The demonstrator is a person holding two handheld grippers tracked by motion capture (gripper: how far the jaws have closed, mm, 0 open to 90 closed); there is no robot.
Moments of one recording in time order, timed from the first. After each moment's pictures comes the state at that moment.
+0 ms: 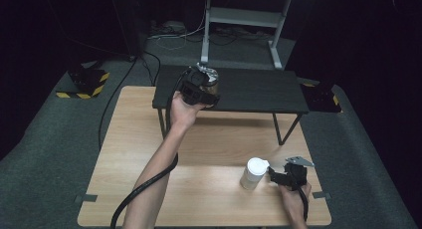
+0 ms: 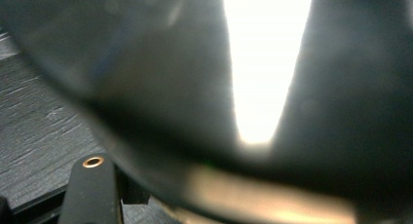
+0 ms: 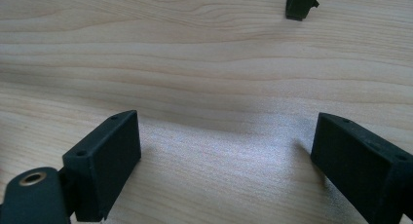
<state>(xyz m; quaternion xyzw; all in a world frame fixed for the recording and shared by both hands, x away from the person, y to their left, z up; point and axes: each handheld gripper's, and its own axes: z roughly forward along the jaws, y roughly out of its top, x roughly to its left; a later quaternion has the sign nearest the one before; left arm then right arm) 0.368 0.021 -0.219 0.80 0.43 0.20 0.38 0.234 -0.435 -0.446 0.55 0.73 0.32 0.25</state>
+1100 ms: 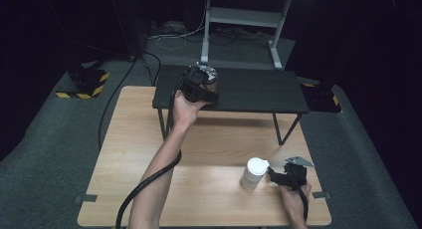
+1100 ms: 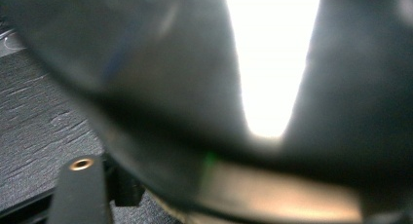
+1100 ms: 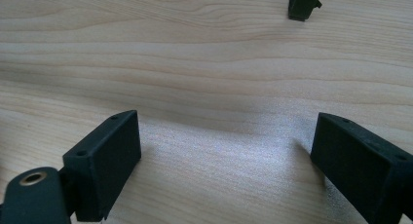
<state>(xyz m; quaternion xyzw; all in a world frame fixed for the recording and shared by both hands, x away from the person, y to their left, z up) 0.379 0.018 -0.229 0.79 0.44 0.20 0.38 0.234 -0.435 -0.446 0.54 0.74 0.32 0.24</state>
